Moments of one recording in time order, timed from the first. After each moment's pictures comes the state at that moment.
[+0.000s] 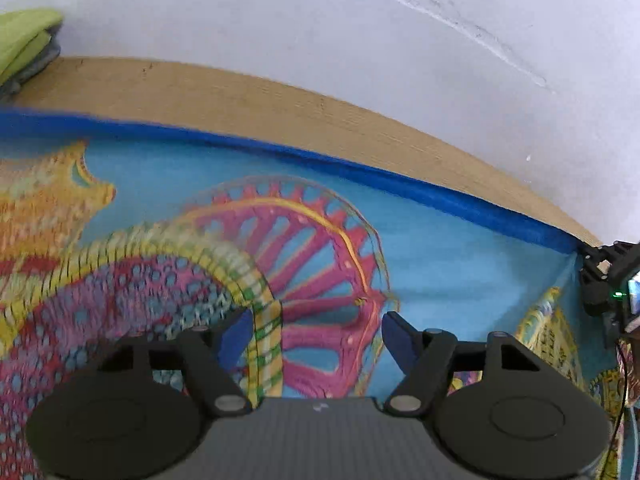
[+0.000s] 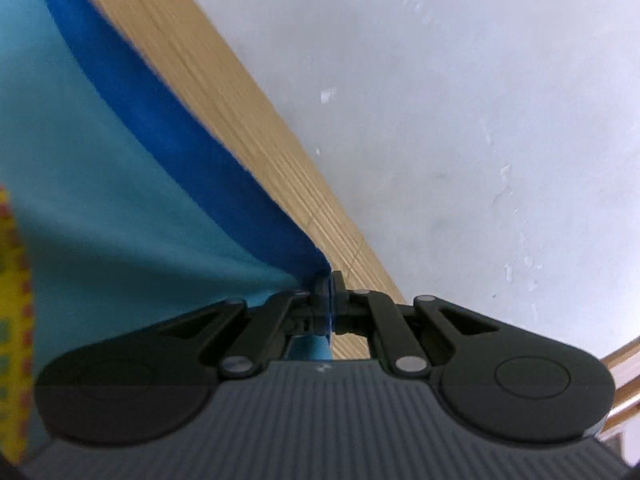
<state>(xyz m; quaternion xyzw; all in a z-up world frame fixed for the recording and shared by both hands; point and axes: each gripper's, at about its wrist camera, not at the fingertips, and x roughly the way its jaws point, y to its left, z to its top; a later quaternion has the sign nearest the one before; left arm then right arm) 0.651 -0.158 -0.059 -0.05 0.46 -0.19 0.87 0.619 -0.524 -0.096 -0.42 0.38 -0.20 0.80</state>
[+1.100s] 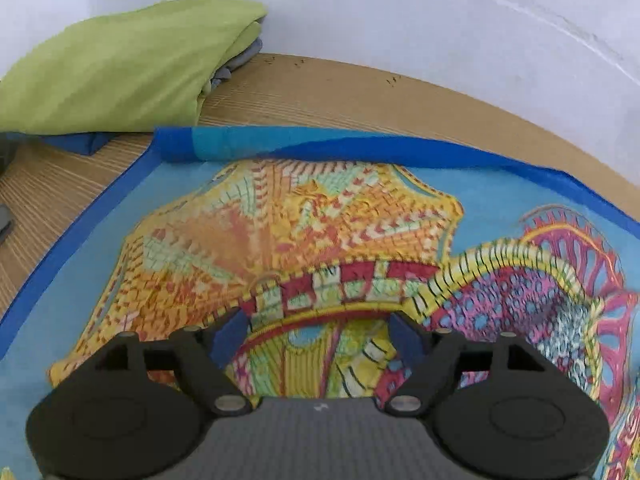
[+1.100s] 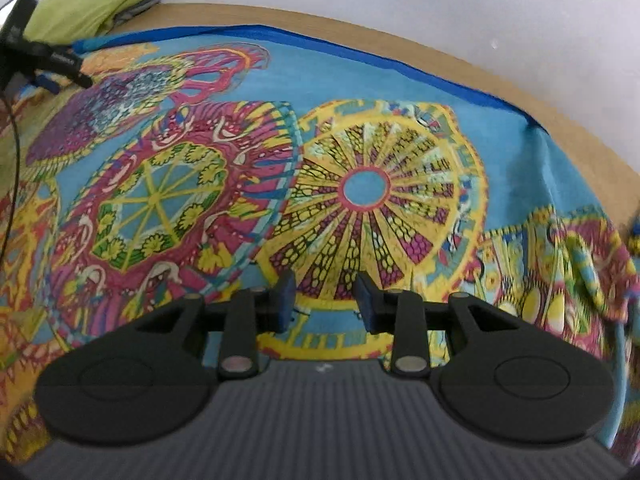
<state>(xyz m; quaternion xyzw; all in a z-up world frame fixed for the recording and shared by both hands) 0.673 0.035 -0.049 0.00 0.47 -0.01 0.89 0.419 -0.399 -0.041 -0.04 0.45 0.02 0.89</state>
